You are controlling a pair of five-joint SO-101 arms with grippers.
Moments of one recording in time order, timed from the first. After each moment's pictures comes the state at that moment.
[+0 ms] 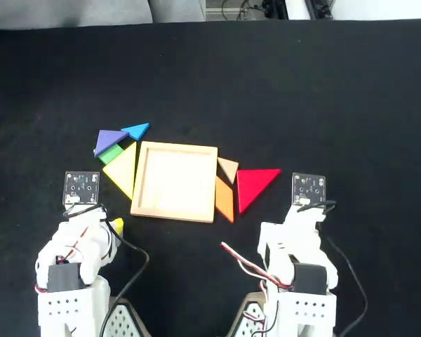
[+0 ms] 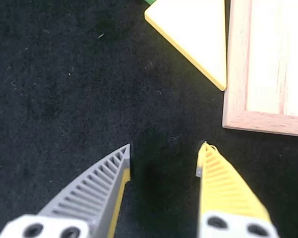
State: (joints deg) left arm -12.0 -99.4 96.7 66.9 -8.0; right arm 5.5 -103.6 96.7 74.5 -3.8
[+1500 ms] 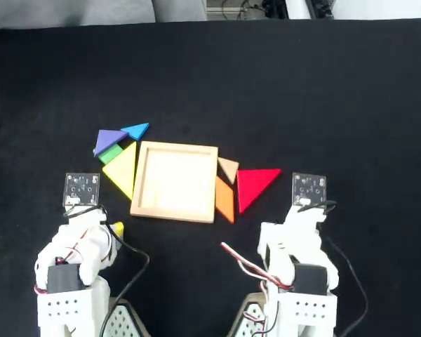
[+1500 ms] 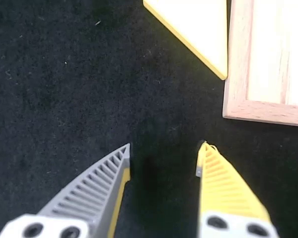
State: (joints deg) left arm -12.0 -99.9 96.7 69.5 -8.0; right arm 5.5 -103.6 96.7 74.5 -3.8
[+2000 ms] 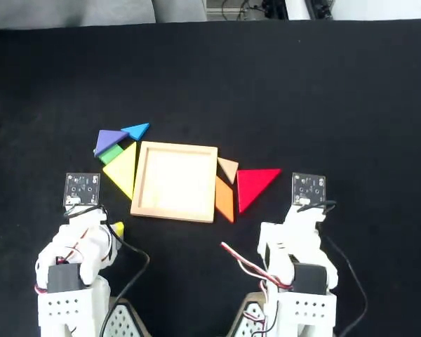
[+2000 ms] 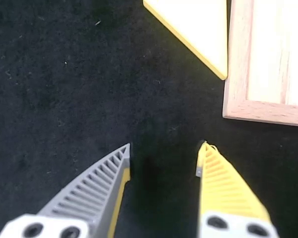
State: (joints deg) left arm -12.0 -99.9 96.7 69.5 -8.0; right arm 5.5 -103.6 96.7 74.5 -3.8
